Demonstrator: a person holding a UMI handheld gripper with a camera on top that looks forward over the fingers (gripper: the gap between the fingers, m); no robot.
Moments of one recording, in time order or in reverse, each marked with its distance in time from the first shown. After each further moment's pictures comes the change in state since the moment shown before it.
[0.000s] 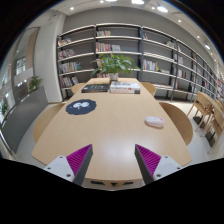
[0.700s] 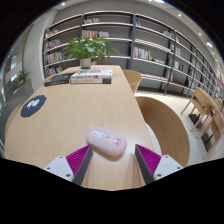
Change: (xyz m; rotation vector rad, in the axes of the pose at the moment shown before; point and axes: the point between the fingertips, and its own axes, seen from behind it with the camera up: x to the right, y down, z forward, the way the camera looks) arm 0.237 -0.022 0.188 -0.114 0.066 -0.019
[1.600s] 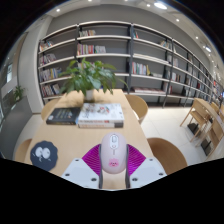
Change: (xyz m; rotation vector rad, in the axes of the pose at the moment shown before) arm -0.086 -0.232 0.013 0.121 0.047 0.059
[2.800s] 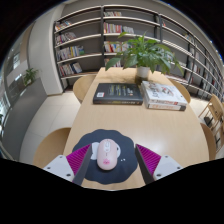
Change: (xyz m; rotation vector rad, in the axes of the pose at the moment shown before) arm -0.337 0.077 0.045 -0.206 -0.138 -0.054
